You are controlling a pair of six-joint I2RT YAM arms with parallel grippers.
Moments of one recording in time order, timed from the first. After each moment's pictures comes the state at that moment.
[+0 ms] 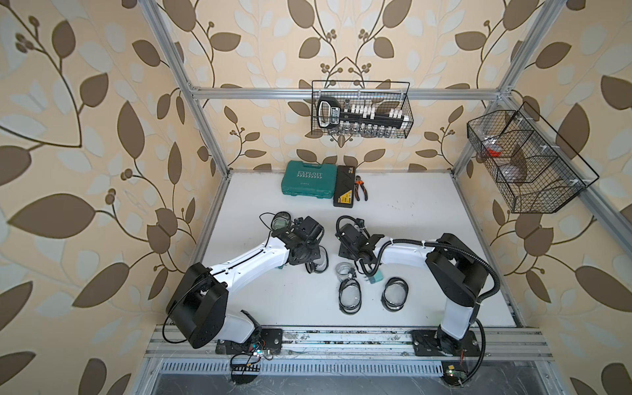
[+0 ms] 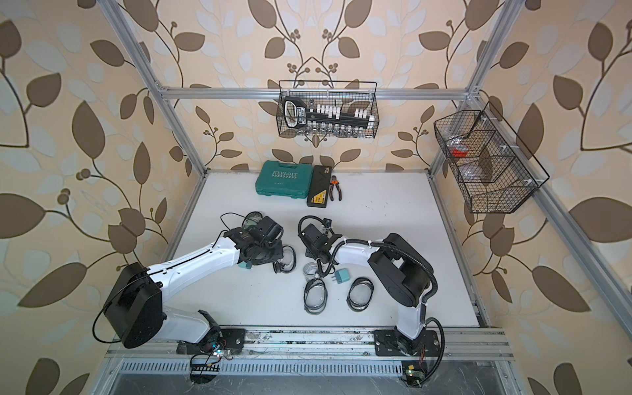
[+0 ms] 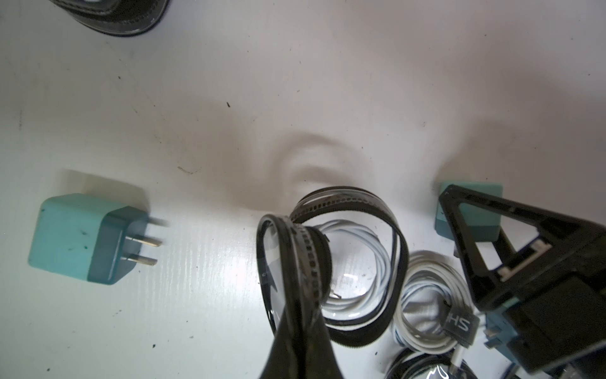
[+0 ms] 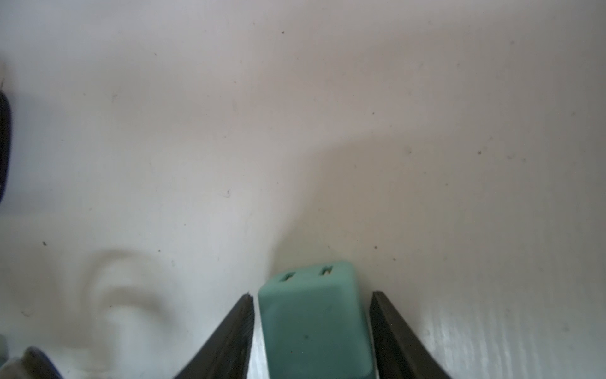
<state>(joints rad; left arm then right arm) -0.64 1.41 0.94 -0.70 -0.10 -0.84 0.81 1.86 1.07 -0.28 0.31 0.99</state>
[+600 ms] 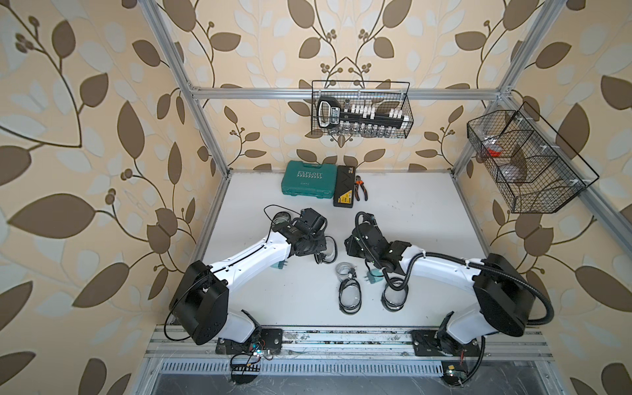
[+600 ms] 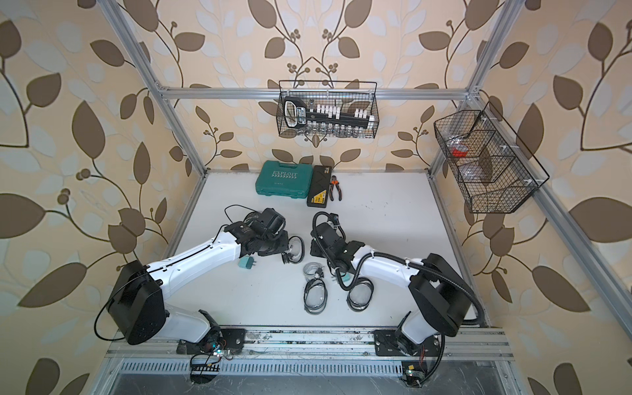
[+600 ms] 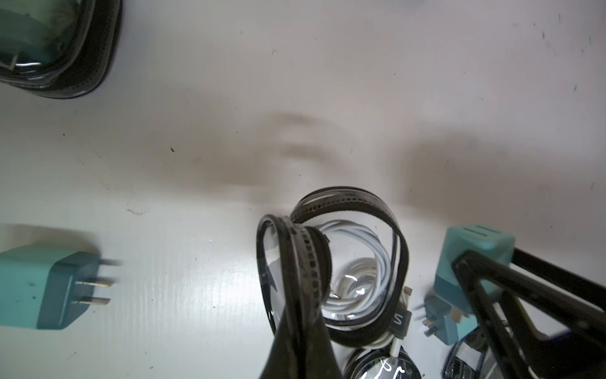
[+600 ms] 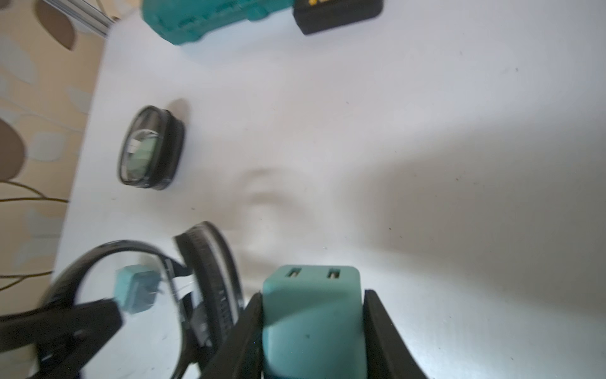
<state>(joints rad) -0.64 1.44 1.04 -0.65 -0.05 -0.79 0.81 1.50 0.87 -0.12 0.25 0.88</state>
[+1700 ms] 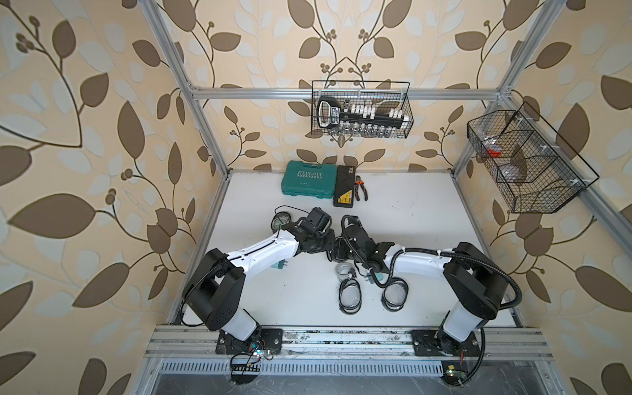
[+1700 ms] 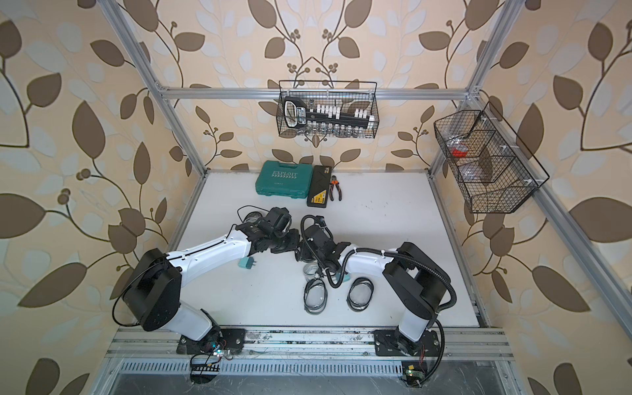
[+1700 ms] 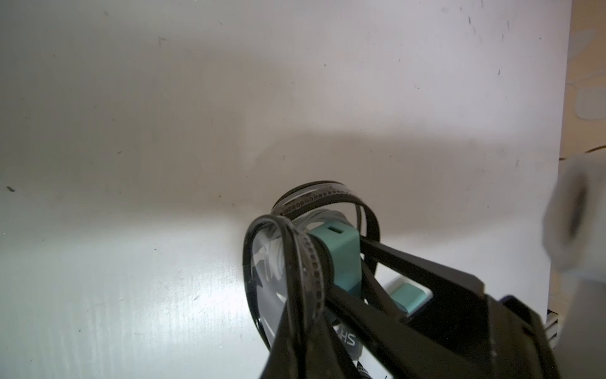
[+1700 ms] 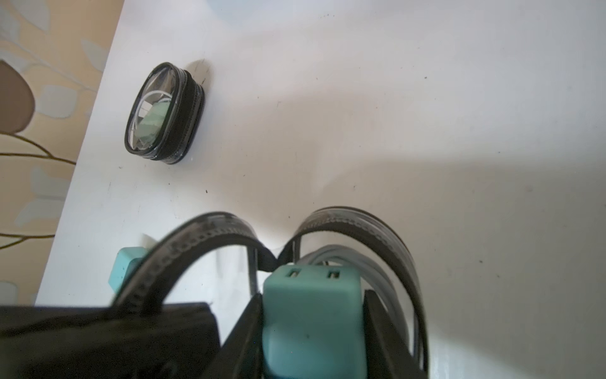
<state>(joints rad) -0.64 1.55 1.01 -0.42 0.12 -0.76 0.83 1.72 0.93 0.02 0.18 0.82</state>
